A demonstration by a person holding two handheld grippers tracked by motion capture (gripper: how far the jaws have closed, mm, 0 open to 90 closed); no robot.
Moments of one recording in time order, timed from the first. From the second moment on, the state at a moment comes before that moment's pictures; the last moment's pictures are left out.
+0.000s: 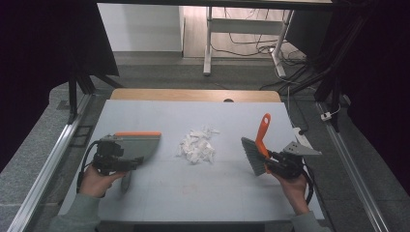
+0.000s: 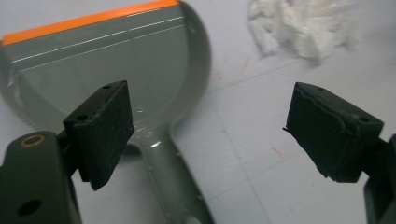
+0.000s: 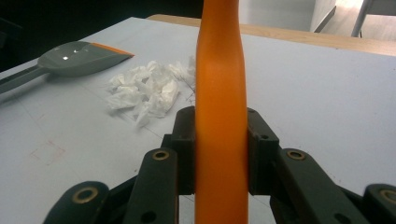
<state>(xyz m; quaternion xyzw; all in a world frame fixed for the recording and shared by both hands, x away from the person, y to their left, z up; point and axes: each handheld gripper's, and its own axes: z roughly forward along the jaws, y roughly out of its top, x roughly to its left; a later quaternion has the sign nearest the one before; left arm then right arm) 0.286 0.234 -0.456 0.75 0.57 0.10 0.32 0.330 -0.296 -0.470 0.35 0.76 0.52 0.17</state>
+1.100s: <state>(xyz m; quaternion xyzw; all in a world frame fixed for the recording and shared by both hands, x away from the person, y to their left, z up) 0.297 0.249 -0.518 0.71 0.65 0.01 0.26 0.332 -0.291 -0.474 0.35 0.77 0.50 0.16</state>
